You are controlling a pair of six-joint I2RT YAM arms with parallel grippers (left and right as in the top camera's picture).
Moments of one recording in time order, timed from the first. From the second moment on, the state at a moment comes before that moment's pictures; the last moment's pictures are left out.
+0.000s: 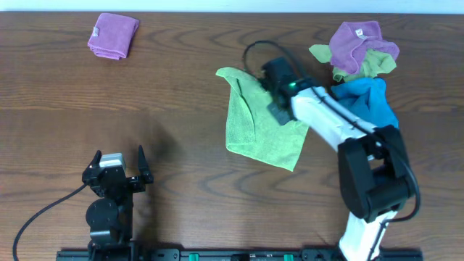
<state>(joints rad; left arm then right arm) 0.06 0.07 0.04 -0.13 -0.06 -0.01 0.37 1.99 1.36 -0.66 0.34 -0.19</state>
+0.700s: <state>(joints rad) 0.06 0.07 0.04 -0.13 -0.06 -0.01 0.38 1.90 1.36 -0.65 0.19 0.05</state>
